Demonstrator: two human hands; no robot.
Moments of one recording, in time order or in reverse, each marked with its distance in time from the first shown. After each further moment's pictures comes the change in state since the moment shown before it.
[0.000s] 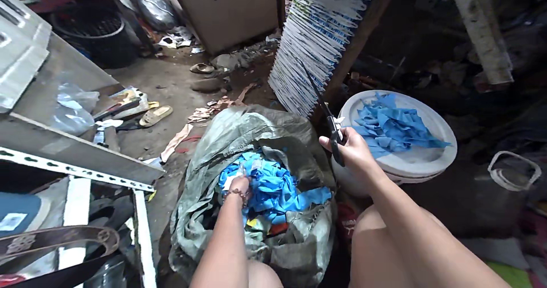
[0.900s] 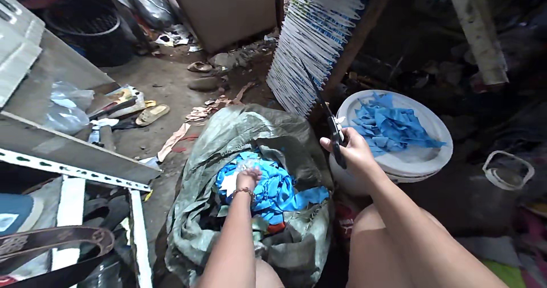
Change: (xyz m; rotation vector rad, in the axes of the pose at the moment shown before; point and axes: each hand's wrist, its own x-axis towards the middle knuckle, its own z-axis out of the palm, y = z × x) left_hand -0.013 0.015 0.026 -0.358 -0.042 0.135; right_hand -0.006 0.002 -0.007 0.004 0.005 -0.031
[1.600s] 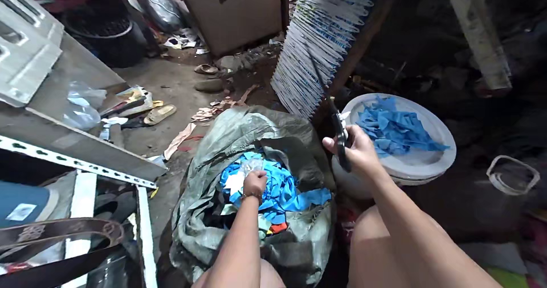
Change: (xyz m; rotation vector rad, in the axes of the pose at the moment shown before) left_hand -0.011 0.000 -0.007 0.717 -0.129 0.130; right_hand -0.010 -0.006 0.000 0.099 0.021 -0.197
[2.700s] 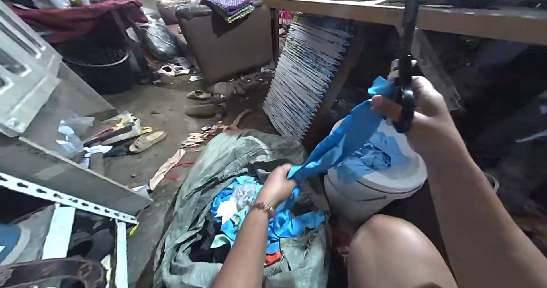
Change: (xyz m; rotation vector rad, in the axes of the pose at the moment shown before) left_hand -0.096 0.140 -0.043 -0.029 -0.224 0.484; right_hand 0.011 -0.098 -0.104 0.052 0.209 -0.492
